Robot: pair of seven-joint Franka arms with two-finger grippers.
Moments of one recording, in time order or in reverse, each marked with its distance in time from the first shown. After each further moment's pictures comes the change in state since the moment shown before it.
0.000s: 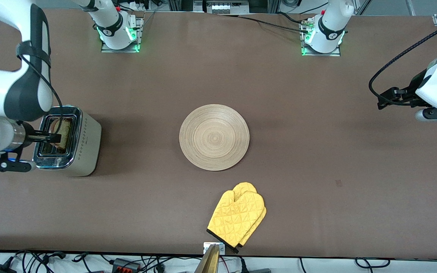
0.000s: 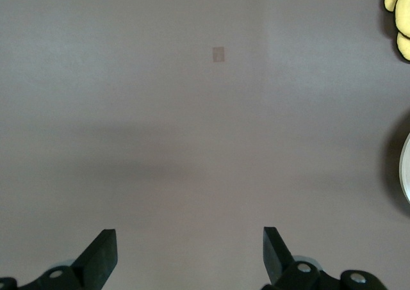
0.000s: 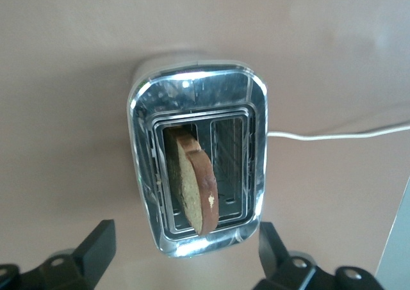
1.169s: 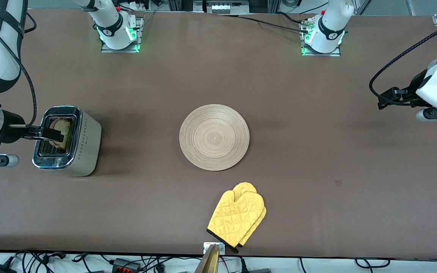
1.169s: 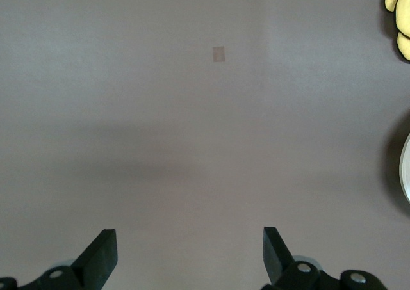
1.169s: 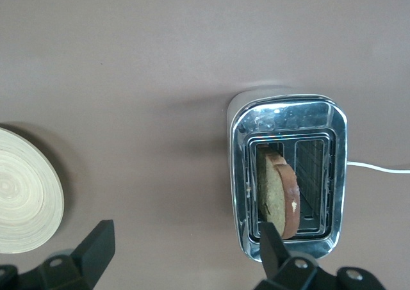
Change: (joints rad) left arm -0.001 0.000 0.000 0.000 0.000 0.000 0.000; right arm -0.018 -0.048 -0.005 0.048 0.268 0.014 -0.009
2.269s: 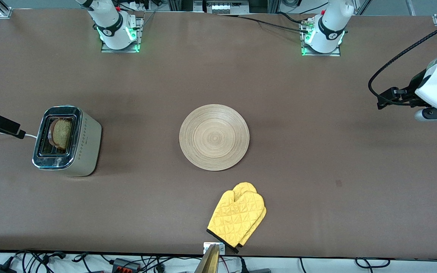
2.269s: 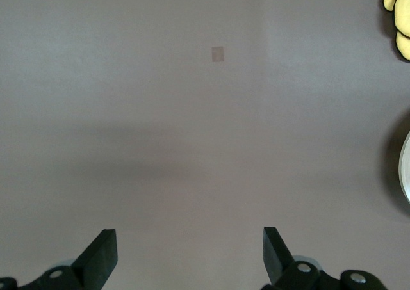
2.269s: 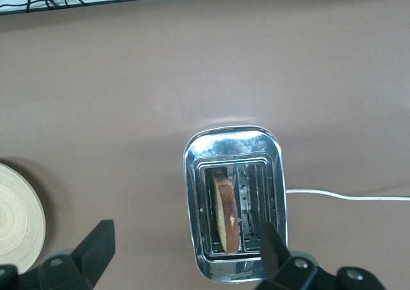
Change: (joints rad) left arm -0.003 0.000 0.000 0.000 0.000 0.000 0.000; right arm -0.349 -0.185 0.365 -0.162 -0.170 0.181 -0.015
